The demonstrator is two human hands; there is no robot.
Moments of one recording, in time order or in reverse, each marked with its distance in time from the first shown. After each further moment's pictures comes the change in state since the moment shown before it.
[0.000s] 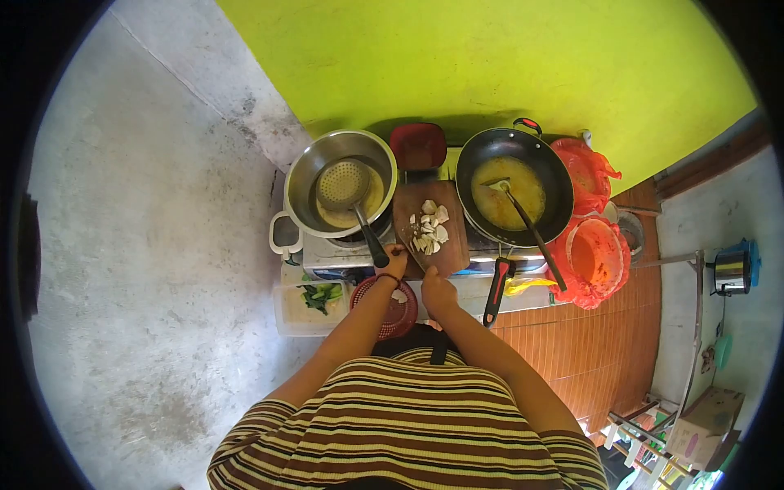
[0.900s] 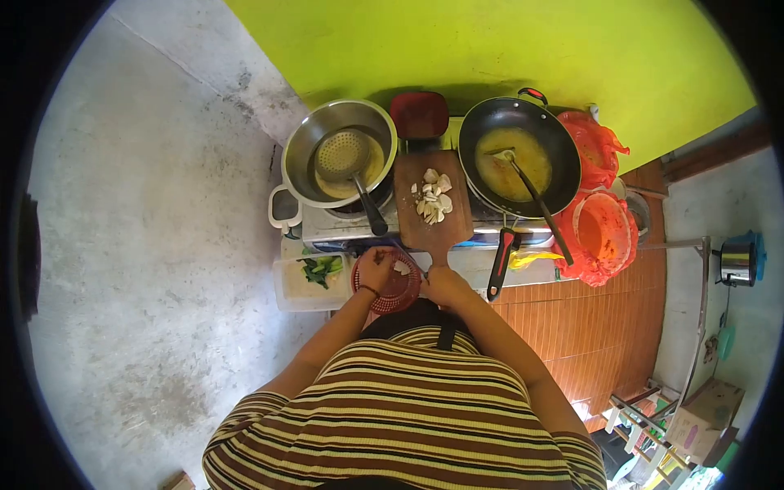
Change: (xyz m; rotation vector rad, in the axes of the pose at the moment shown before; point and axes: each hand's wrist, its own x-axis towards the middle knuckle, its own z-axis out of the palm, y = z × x) left_hand -0.052 -0.059 -0.056 -0.254 -0.207 -0.056; right_hand -0.053 -0.008 -0.063 0.204 -0.398 -0.094
